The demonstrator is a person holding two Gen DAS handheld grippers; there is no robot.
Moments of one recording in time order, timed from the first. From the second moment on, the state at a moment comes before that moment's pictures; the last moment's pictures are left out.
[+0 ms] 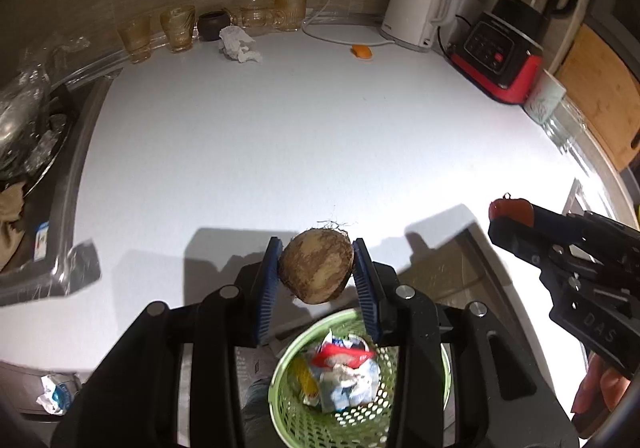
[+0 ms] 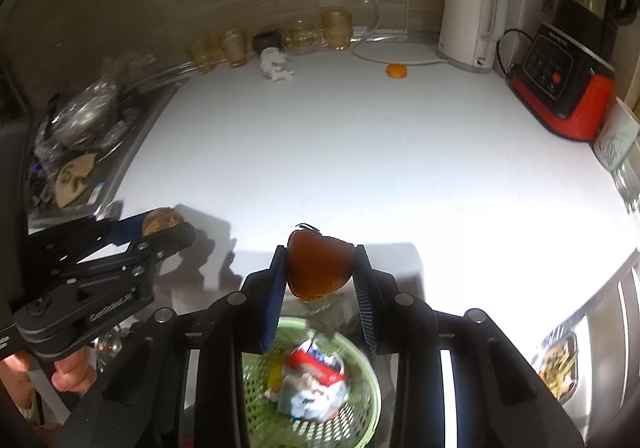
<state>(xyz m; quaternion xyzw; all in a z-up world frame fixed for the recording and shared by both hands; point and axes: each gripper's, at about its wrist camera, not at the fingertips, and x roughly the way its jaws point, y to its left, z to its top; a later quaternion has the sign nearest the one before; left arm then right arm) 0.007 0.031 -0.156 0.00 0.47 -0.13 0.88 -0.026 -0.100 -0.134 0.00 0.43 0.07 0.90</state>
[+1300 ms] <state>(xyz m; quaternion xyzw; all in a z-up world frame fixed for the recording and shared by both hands) -0.100 -0.011 -0.172 0.05 0.47 -0.11 0.87 -0.149 -0.125 -0.171 0.03 0.46 0.09 0.88</state>
